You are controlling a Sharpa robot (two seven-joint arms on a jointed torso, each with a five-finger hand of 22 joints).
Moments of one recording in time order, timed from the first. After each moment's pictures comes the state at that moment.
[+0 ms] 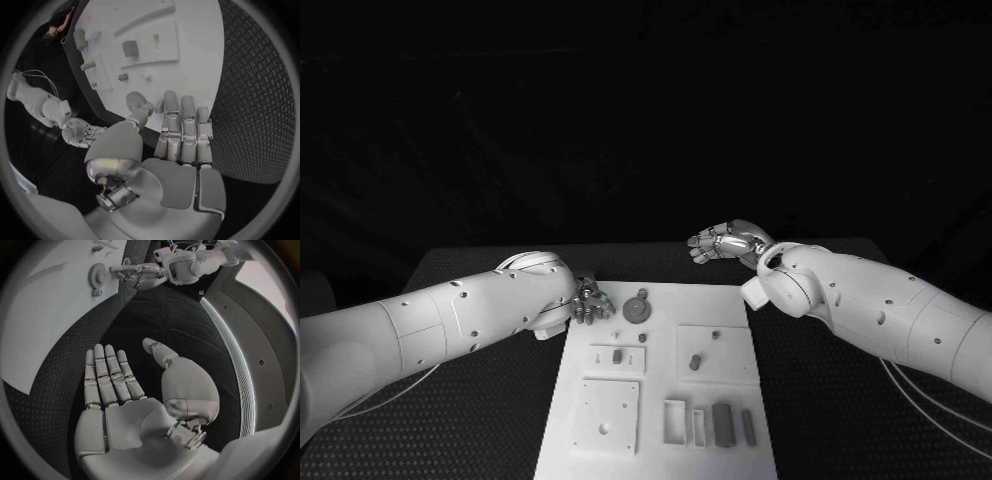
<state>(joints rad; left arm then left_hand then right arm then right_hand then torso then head) 1.36 -0.53 -0.19 1.11 -1.03 0.03 -0.51 0.88 0.04 0.39 -0.16 0.17 1.02 0.09 0.27 0.68 1.30 -0.02 0.53 0.58 1.01 -0.03 0.98 0.55 0.02 0.64 -0.06 0.84 1.23 1.24 -0.53 0.04 0.98 -0.53 -0.12 0.13 0.92 -0.09 0.51 -0.17 0.37 0.73 0.19 0.27 0.42 1.01 0.19 0.07 0.07 0.83 0.19 0.29 0.43 0.19 0.57 0.23 0.22 0.97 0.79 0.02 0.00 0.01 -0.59</state>
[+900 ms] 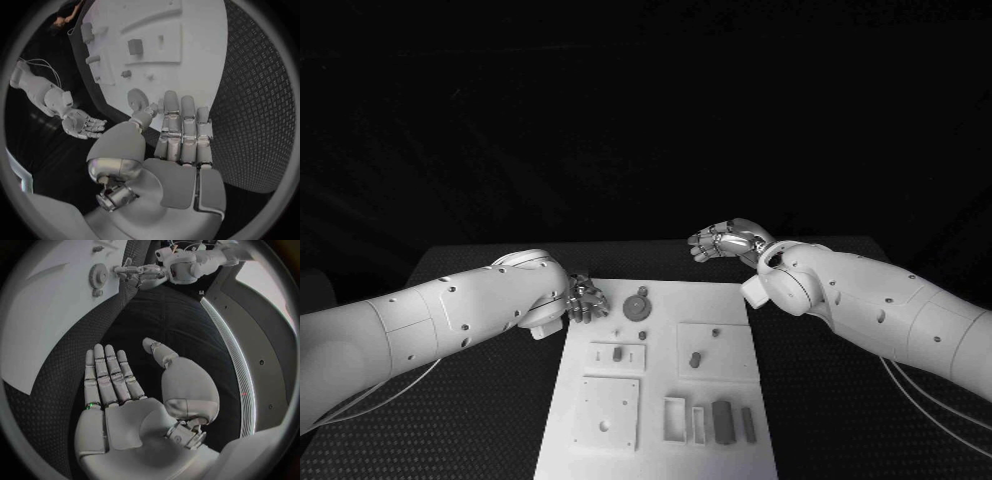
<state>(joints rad) 1.36 -0.56 -0.19 1.12 -0.94 0.01 -0.49 0.95 0.09 0.52 -0.15 0.08 1.05 0.08 0.29 0.67 1.32 -0.03 0.53 0.57 1.01 -0.03 0.98 0.55 0.02 0.64 -0.06 0.86 1.22 1.23 -0.53 0.04 0.97 -0.53 -0.12 0.13 0.92 -0.09 0.51 -0.17 0.37 0.73 0.19 0.27 0.42 1.01 0.19 0.07 0.07 0.83 0.19 0.29 0.43 0.19 0.57 0.23 0.22 0.97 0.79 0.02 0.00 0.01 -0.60</state>
